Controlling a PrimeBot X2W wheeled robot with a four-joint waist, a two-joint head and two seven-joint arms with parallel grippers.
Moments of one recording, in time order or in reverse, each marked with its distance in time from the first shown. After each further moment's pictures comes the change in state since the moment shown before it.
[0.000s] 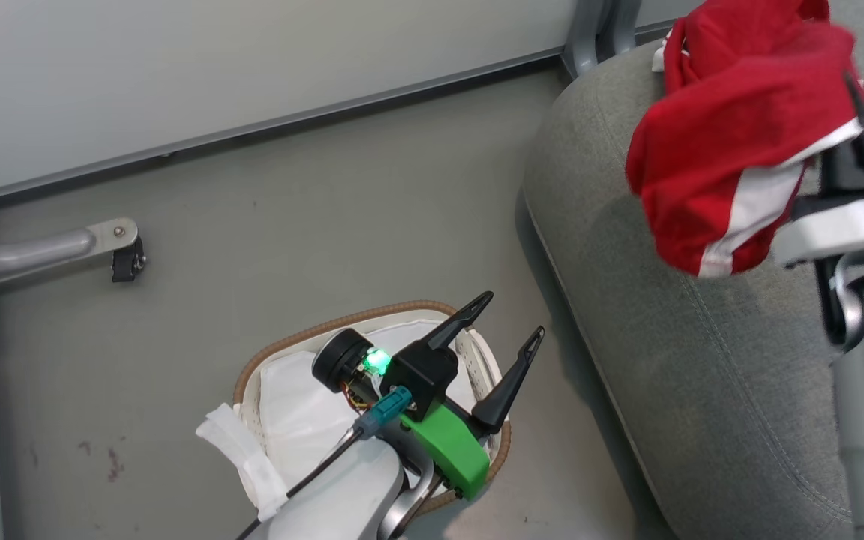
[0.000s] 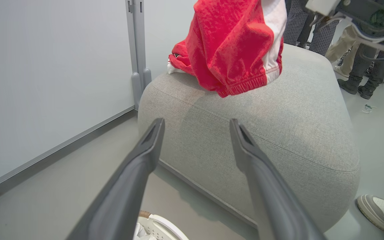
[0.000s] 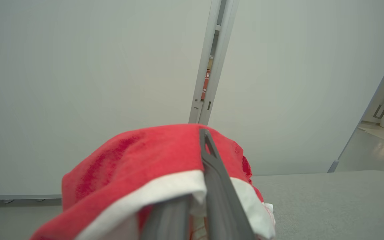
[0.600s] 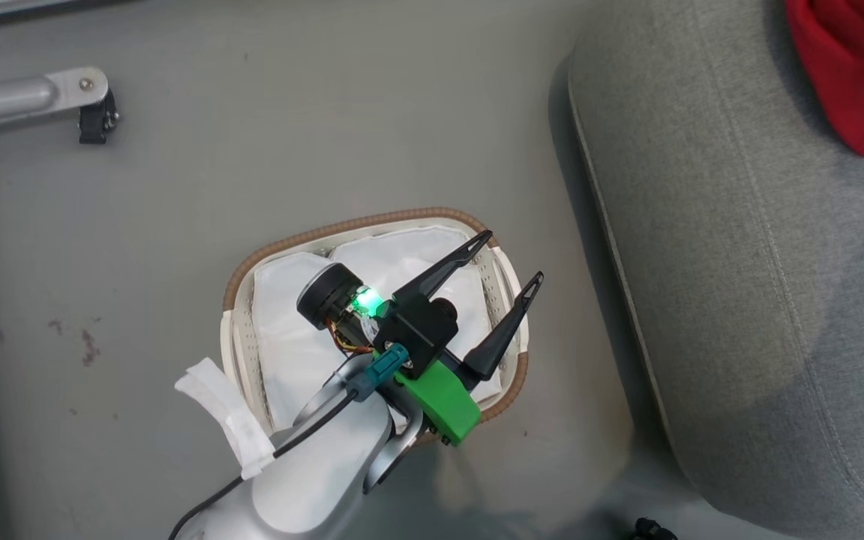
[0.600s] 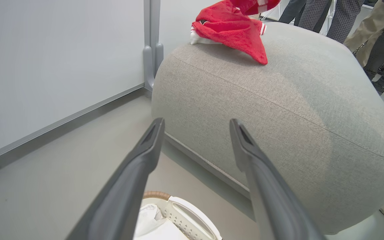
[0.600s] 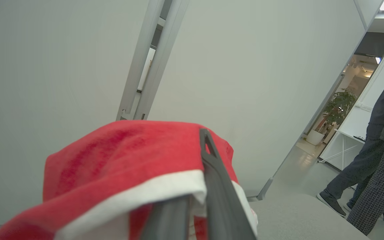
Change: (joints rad) left arm -0.123 0.040 -0.012 -0.034 0.056 0.000 0.000; right arm -0.454 -0.328 -0.179 0.277 -0.037 0.000 -0.002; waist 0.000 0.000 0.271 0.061
